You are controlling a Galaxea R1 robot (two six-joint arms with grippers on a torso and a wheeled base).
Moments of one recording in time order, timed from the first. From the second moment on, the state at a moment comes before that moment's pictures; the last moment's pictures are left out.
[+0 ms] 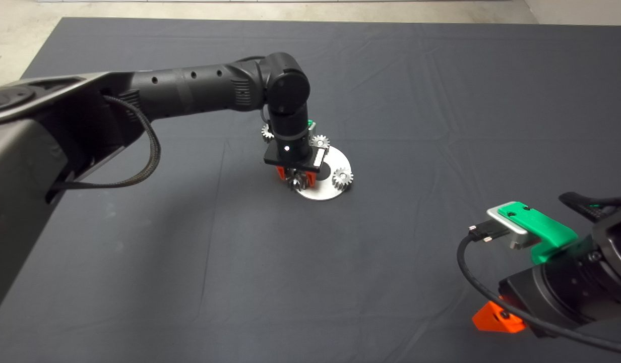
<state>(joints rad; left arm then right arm) -0.38 2.90 -1.63 0.17 1.41 -1.00 0.66 2.43 -0.34 0.13 -1.53 1.83</state>
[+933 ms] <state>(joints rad) -0.45 2.75 -1.58 0.08 1.42 -1.00 0.66 2.43 -0.34 0.13 -1.53 1.83</state>
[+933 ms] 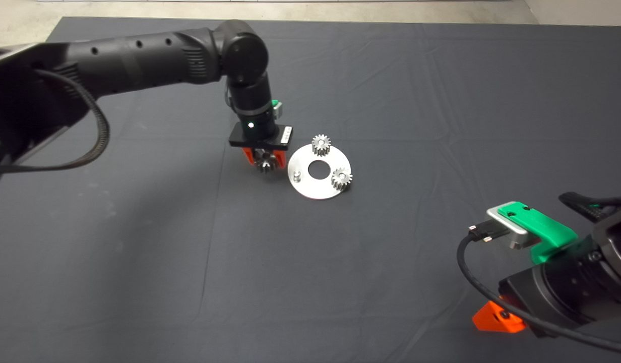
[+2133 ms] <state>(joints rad) -0.39 2.55 -1.29 0.18 1.37 -1.07 0.66 2.43 -0.34 0.13 -1.53 1.83</state>
